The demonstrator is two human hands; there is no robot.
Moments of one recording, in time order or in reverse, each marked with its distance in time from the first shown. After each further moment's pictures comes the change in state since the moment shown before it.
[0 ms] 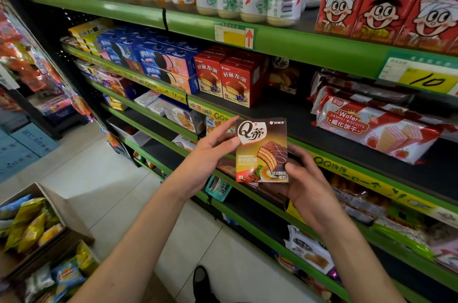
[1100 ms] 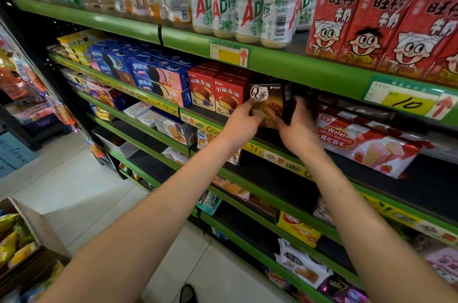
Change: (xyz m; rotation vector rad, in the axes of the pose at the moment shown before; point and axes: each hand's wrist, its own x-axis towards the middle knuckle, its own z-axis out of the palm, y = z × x) left_hand 0.108 0.037 0.048 0.320 0.163 0.077; right_hand 0.123 -0.073 0.010 -1.300 0.484 -0.230
